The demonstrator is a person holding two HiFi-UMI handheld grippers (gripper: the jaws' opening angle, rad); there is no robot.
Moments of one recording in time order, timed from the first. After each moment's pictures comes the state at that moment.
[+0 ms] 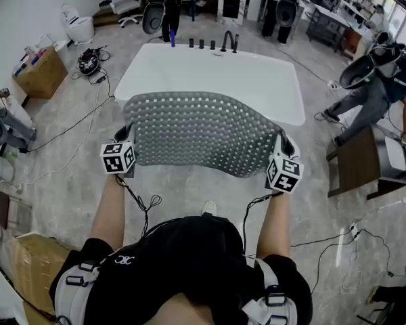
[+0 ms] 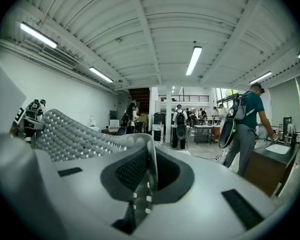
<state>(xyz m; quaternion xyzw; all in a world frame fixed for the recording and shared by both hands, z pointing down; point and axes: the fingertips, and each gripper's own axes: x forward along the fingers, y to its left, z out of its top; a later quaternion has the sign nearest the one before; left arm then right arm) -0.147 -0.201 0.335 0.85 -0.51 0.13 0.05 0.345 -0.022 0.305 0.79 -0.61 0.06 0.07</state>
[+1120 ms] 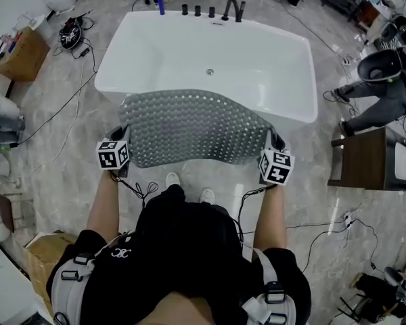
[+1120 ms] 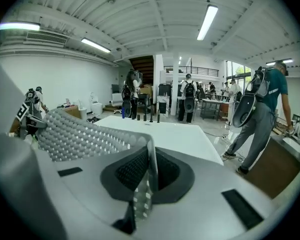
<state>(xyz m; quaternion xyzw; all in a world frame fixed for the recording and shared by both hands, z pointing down) -0.128 -0.381 0.472 0.82 -0.46 0.27 0.19 0.372 -0.224 0.431 0.74 -0.61 0.20 0.18</state>
